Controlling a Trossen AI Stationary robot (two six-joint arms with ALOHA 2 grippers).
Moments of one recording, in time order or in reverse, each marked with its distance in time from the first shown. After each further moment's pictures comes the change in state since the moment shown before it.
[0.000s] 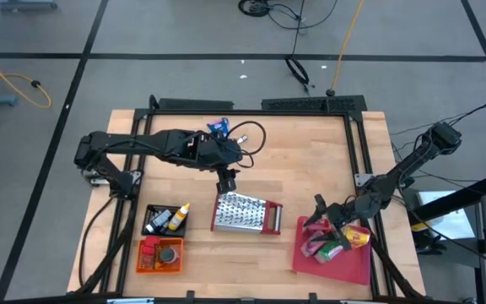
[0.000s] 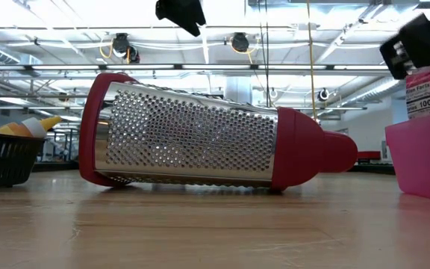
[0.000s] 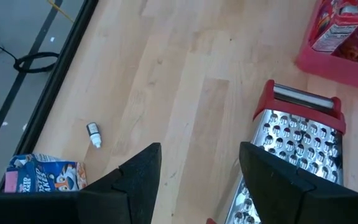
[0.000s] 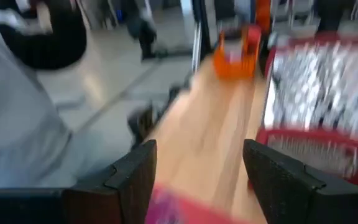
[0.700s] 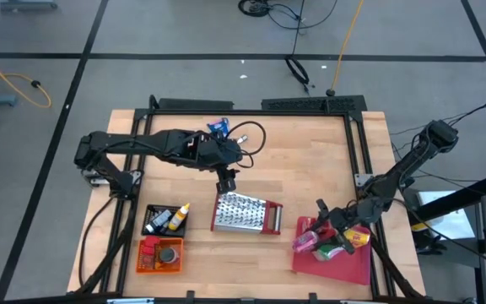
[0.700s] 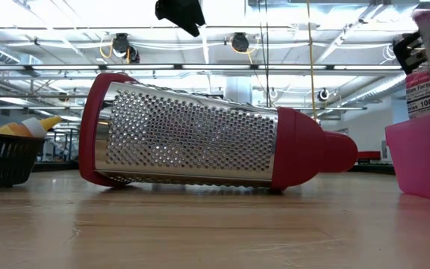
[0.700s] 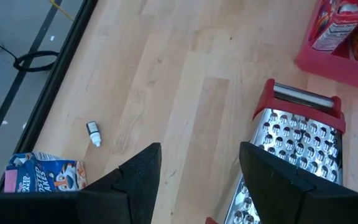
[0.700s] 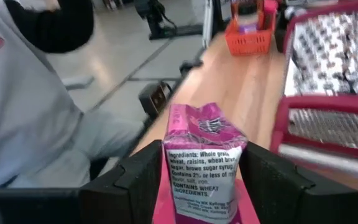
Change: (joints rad) left arm -0.002 0.000 0.000 -0.004 0.000 -0.003; right arm 0.081 0.020 0.000 -0.045 0.027 0.055
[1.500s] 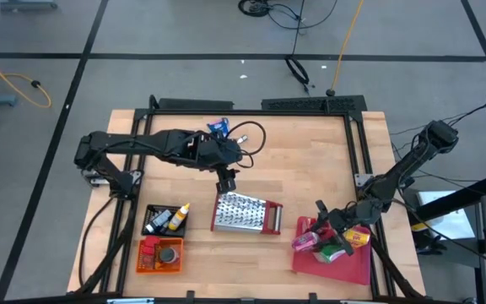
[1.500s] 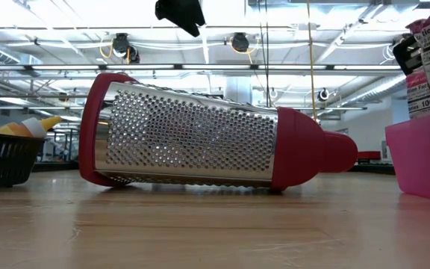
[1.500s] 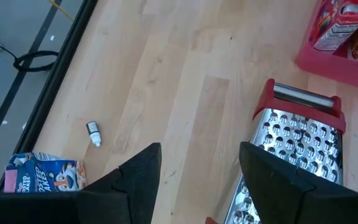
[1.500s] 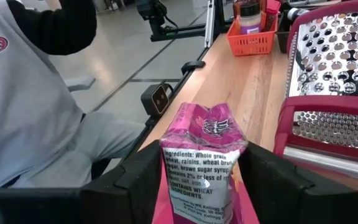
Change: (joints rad) left arm 0.000 0.000 0.000 0.000 0.000 0.000; right arm 0.005 0.031 0.000 0.031 -0.003 0.002
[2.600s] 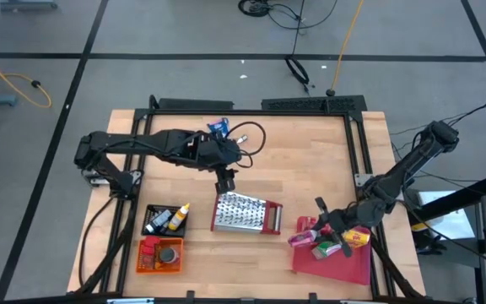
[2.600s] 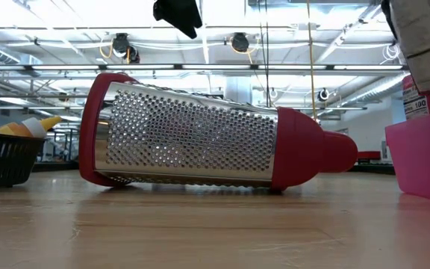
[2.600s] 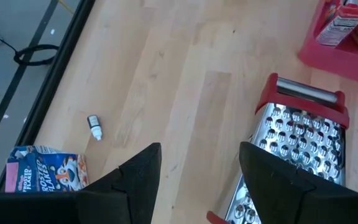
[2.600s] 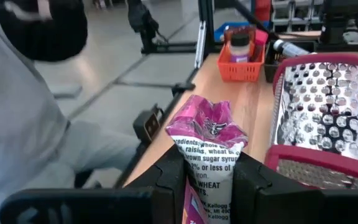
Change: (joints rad) left arm 0.000 0.000 0.000 -0.022 0.000 -0.011; right arm -0.012 0.007 0.214 -0.216 0.050 -0.072
